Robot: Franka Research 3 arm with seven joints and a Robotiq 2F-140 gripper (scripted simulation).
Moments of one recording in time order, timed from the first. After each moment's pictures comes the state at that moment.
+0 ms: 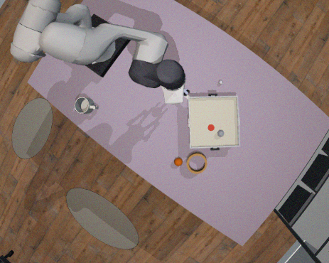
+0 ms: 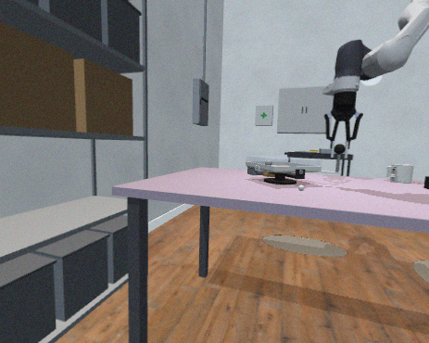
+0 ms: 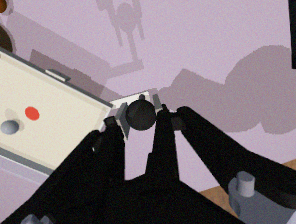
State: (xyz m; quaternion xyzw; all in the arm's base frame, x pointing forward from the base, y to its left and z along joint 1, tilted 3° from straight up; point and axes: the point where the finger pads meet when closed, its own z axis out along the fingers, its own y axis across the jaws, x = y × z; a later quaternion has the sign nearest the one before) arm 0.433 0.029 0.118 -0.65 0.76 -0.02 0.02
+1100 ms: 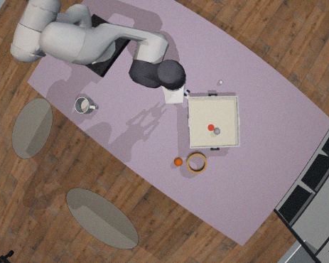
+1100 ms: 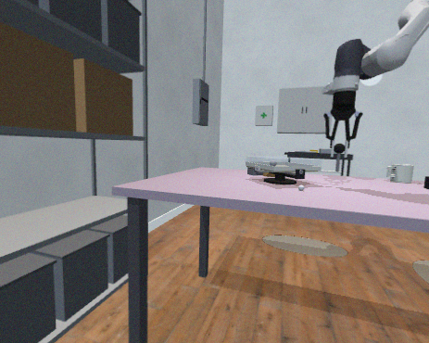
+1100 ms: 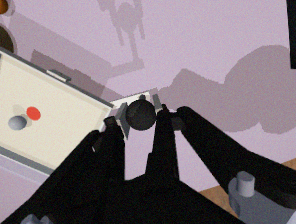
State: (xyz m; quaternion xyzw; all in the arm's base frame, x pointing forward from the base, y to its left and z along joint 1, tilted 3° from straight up) arm 0.434 0.028 0.121 -0.65 0.76 -0.02 0.02
